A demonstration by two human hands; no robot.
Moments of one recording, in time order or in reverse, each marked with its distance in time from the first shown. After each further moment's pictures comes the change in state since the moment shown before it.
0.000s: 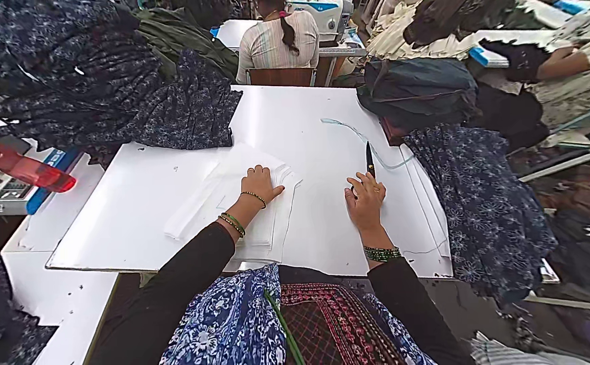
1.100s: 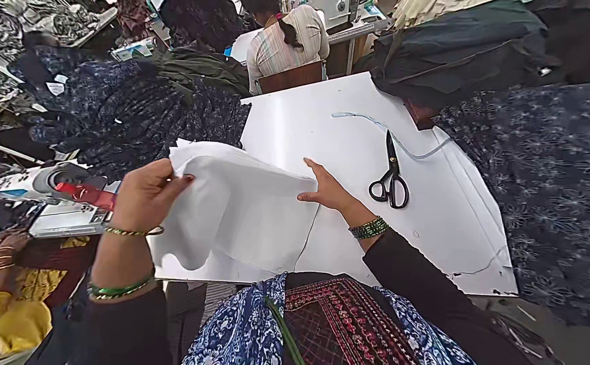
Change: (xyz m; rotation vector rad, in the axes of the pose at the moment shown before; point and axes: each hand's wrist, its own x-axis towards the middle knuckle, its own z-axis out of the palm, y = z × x) left_hand -0.137 -0.096 -0.141 -0.266 0.687 0.439; right_hand 0.072 -0.081 0.036 0.768 -0.673 0.095
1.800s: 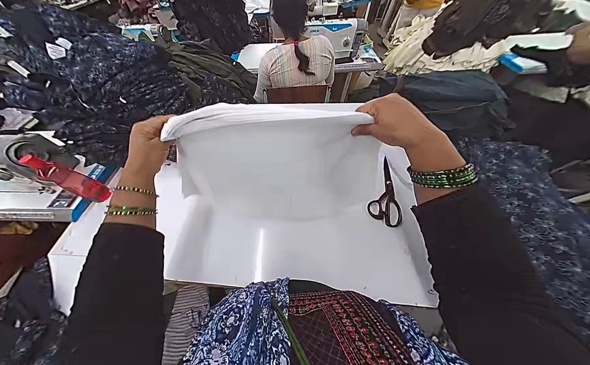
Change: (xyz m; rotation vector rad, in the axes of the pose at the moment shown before) left_hand 0.052 -0.121 0.003 -0.337 0.287 -0.027; right_hand 0.027 -0.169 -0.152 -0.825 0.042 -0.243
